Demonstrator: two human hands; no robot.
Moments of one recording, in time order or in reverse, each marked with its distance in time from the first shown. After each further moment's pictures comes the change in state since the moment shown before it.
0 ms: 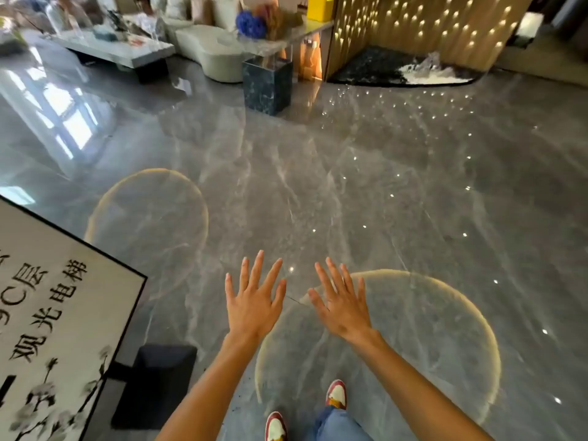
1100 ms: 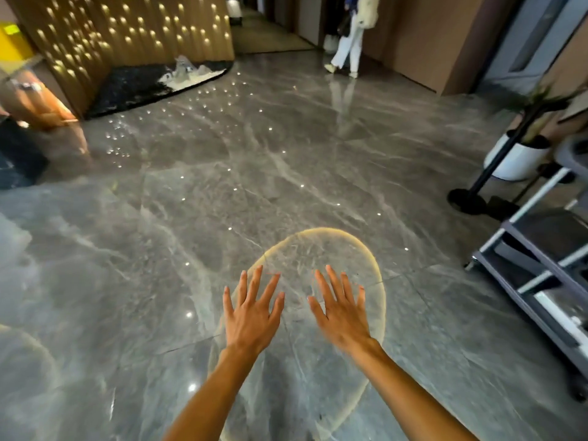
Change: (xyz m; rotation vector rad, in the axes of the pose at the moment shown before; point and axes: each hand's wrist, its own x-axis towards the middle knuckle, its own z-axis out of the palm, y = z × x) left_hand -0.134 0.345 0.100 0.062 -0.248 0.725; right_hand -0.322 0.260 -0.039 0.157 0.305 0.749
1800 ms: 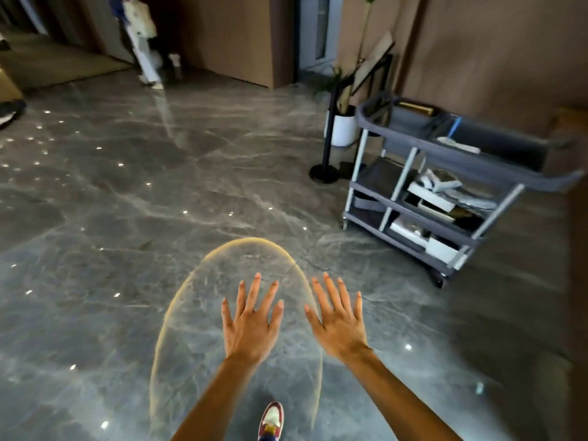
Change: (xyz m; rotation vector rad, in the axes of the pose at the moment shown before) left_hand 0.035 0.232 0.060 0.005 -0.148 0.527; right_hand -0.094 0.184 -0.061 0.029 0.207 0.554
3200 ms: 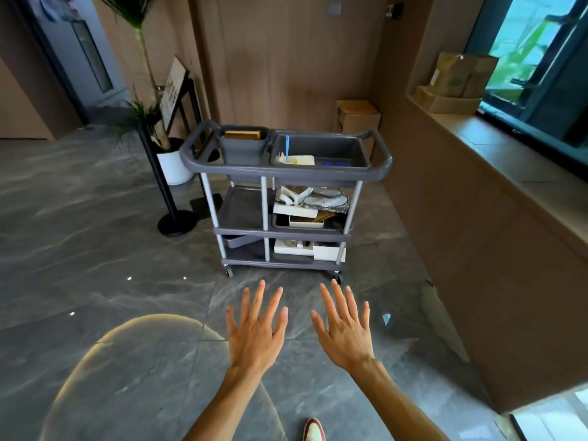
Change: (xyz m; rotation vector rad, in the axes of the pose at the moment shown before) left_hand 0.304 0.229 0.074 0.022 -0.128 0.692; right_hand 0.164 0.189 -0.075 0.035 0.258 0.676
